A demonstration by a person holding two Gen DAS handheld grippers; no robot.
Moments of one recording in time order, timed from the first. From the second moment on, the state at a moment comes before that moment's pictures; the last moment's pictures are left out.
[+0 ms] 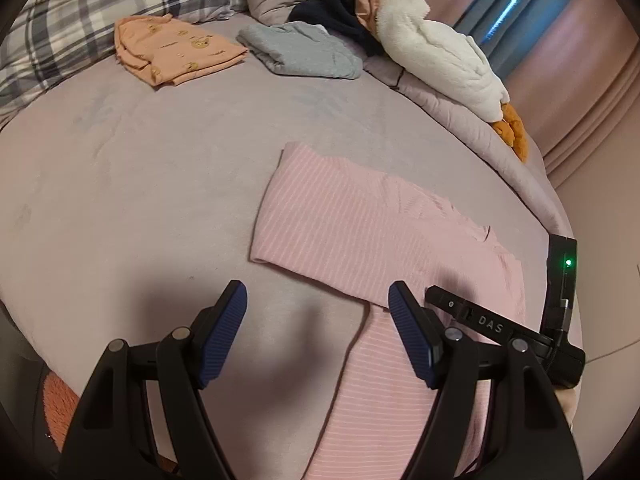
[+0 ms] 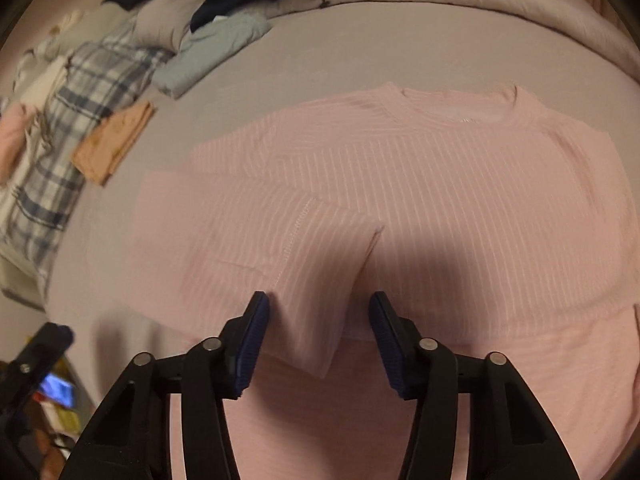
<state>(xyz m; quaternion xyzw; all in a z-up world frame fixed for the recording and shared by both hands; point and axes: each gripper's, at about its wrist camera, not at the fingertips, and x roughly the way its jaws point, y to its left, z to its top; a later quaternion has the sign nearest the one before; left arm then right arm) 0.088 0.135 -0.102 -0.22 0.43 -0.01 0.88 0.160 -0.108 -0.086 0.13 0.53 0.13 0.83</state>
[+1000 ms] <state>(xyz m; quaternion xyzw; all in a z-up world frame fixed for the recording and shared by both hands) 0.101 0.128 -0.106 -0.22 0.44 -0.03 0.87 0.177 -0.158 0.077 0.07 0.36 0.11 0.93</state>
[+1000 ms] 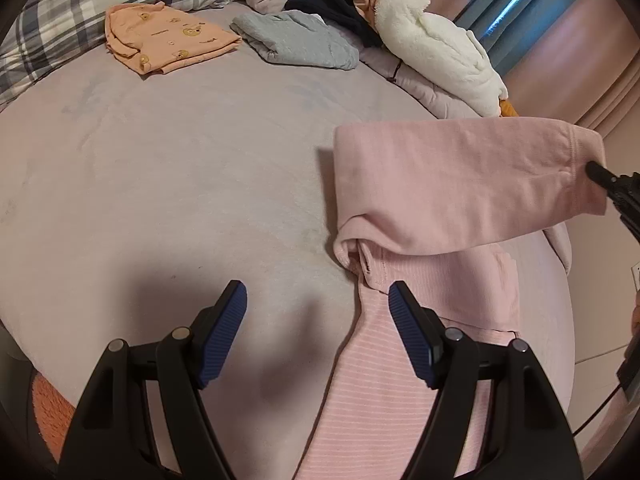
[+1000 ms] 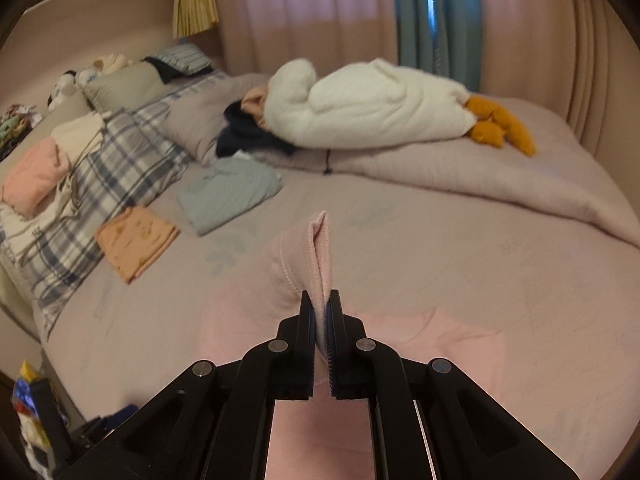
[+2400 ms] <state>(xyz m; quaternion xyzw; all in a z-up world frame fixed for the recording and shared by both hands) 0.158 0.072 -0.106 -0.15 0.46 -0.05 0.87 0.182 -0.266 -0.014 0.12 0.43 -0.04 0.89</state>
